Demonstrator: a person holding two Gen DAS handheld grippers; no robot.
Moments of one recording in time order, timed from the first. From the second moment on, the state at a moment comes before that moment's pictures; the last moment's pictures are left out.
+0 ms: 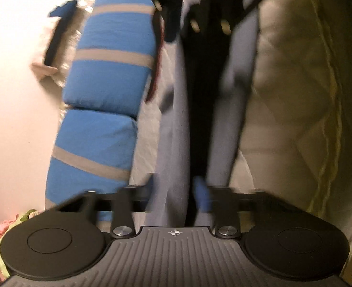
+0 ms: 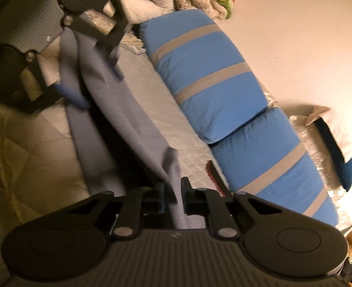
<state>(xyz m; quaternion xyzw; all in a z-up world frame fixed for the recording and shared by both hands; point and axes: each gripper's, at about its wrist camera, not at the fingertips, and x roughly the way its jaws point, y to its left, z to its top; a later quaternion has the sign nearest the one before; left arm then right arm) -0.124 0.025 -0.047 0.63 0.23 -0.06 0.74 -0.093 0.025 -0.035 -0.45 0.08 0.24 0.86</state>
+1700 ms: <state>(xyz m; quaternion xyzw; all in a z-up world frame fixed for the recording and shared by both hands) 0.041 0.134 0.021 0.15 0.38 -0.17 0.89 -0.046 -0.001 -0.024 -0.18 0.27 0.30 0.90</state>
